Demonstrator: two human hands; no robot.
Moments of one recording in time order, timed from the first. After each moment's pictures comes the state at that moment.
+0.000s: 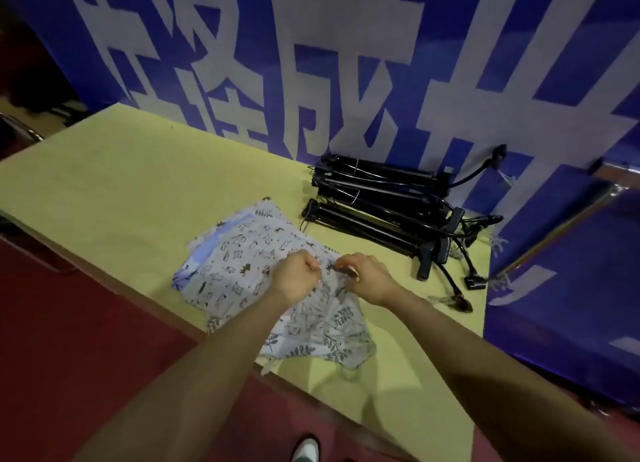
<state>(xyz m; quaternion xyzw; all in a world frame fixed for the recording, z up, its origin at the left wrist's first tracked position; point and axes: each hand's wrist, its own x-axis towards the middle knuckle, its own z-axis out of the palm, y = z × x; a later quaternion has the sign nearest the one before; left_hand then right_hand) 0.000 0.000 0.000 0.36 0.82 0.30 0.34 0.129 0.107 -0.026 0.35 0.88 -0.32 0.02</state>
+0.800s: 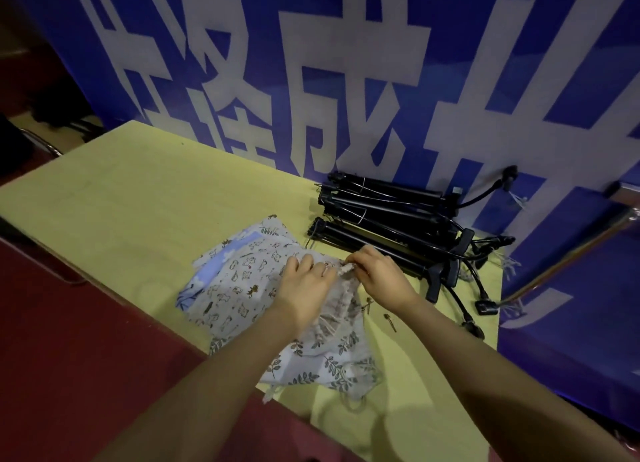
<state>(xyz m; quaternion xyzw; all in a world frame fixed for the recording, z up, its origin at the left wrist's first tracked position) 0.008 0.005 0.041 0.63 0.76 -0.12 0.00 0.124 0.132 -0.002 0.27 0.92 -0.24 -0.13</state>
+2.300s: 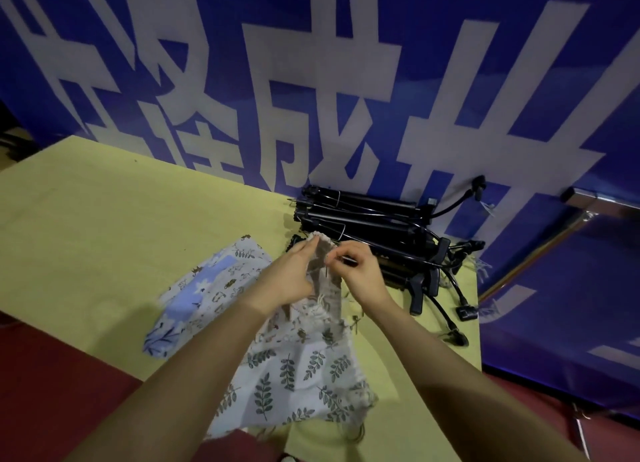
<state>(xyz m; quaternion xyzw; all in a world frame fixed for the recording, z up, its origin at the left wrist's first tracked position) -0.045 0.056 0.061 0.58 0.75 0.15 0.28 0.084 0.129 0.023 0.39 0.67 -0.54 -0.32</state>
